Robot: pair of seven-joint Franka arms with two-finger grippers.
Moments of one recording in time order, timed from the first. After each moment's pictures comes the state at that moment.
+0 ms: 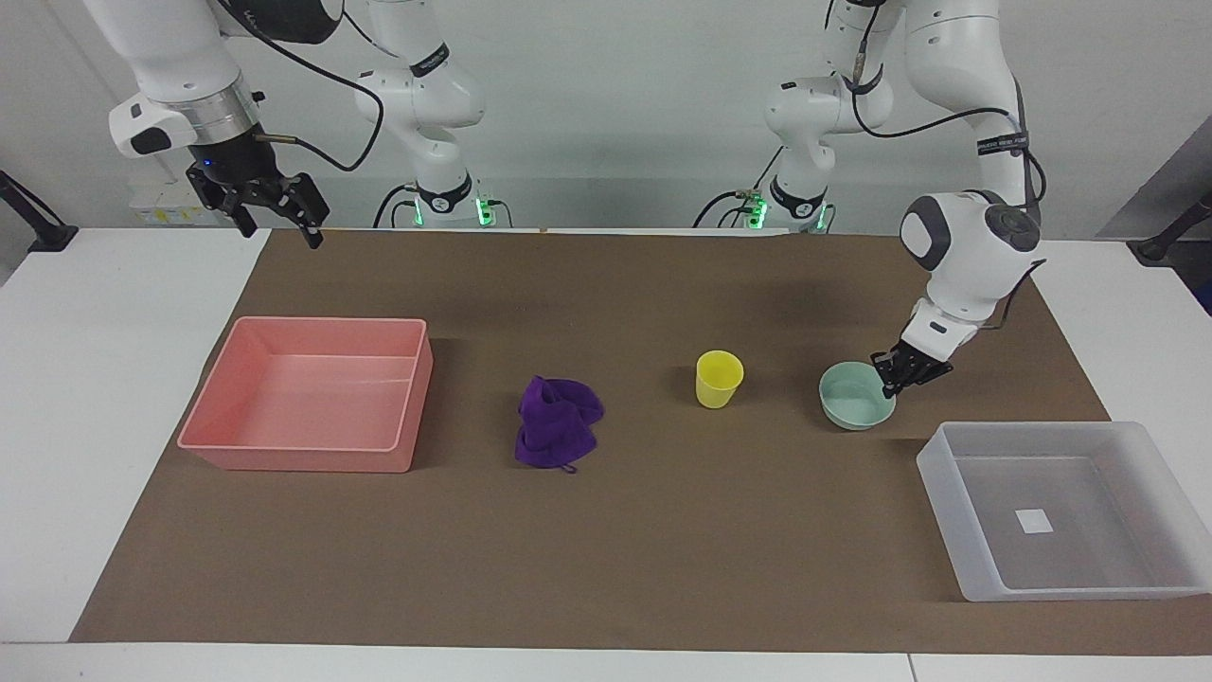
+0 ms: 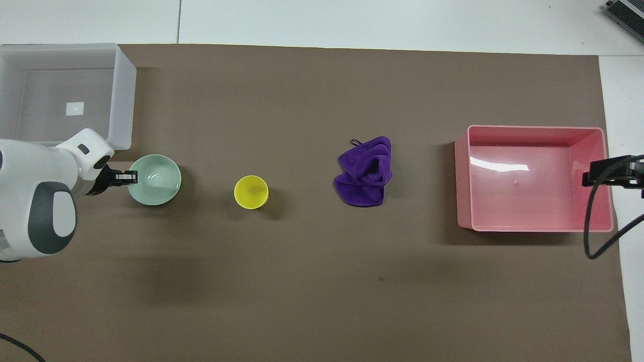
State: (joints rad) left arm 0.04 0.10 -0.04 -2.15 -0.10 2.35 0.10; right arm -0.04 -0.12 -0.05 -1.71 -0.01 1.61 0.12
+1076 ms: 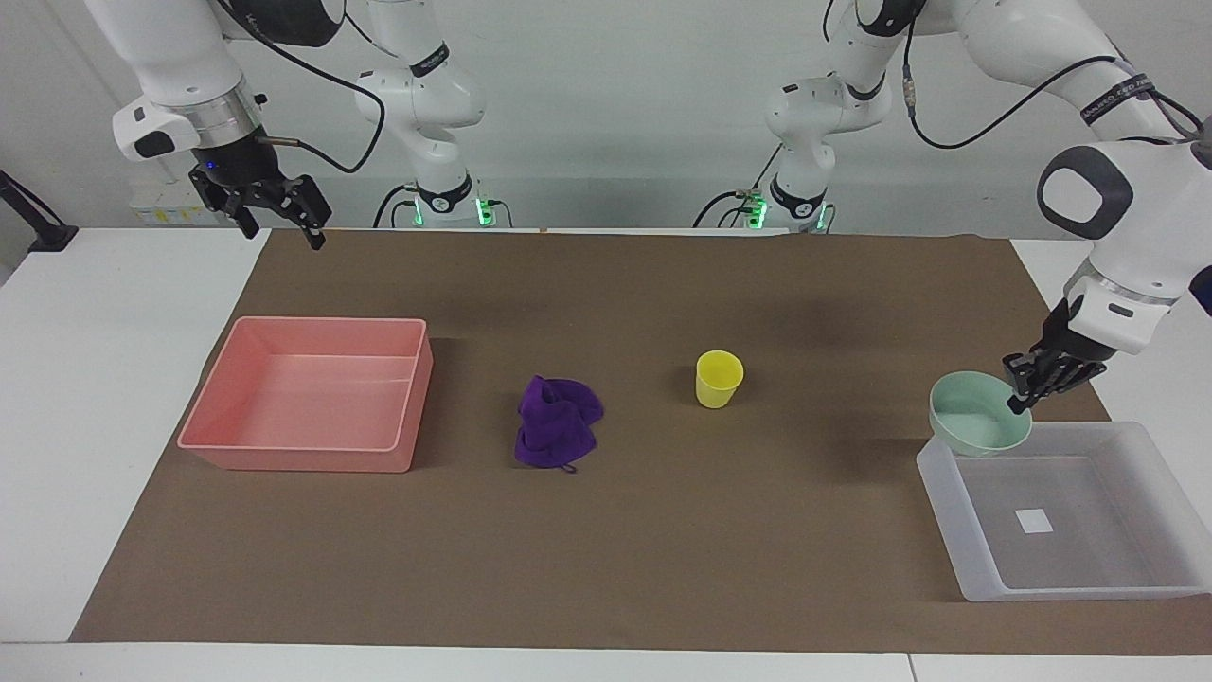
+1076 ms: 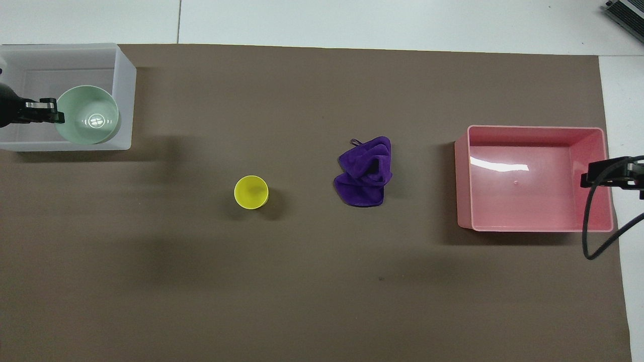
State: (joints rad) left arm 0.15 0.27 -0.04 -1.56 -0.10 2.03 0.10; right arm -0.04 -0.12 -0.05 -1.72 -0.01 1.61 0.12
